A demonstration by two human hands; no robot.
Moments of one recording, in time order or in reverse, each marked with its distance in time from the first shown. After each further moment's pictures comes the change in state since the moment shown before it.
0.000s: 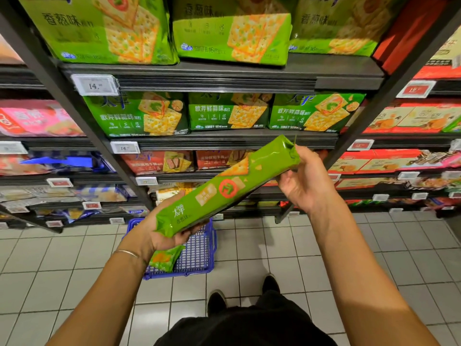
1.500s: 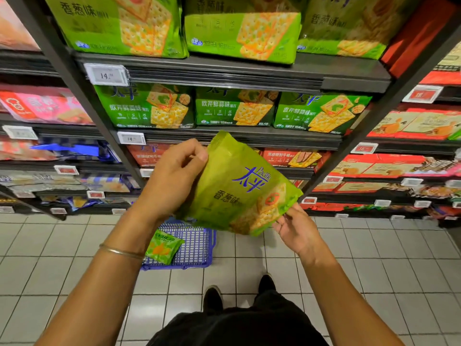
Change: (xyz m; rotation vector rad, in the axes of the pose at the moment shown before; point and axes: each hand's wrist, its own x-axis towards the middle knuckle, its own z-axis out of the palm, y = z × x) left_hand -0.099 0.013 0.084 0.792 0.147 1.256; right_hand 0.011 0.089 -0.090 -0.040 0.139 0.072
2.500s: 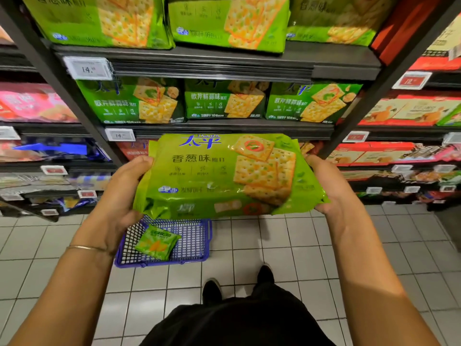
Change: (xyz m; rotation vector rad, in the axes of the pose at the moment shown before) left_hand -0.006 -0.063 -0.040 -0.576 0.147 -0.577; right_hand -0.046 -0.099 0.040 -0.306 0.031 -0.219
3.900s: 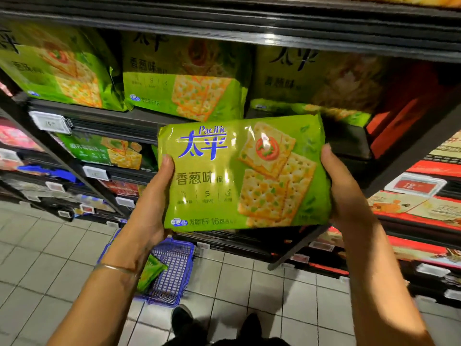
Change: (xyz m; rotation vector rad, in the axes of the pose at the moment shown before) left_hand 0.090 0.034 0.251 -0.238 0.076 0.096; right_hand 0.182 -0.183 -0.077 -0.015 -0.563 -0.273
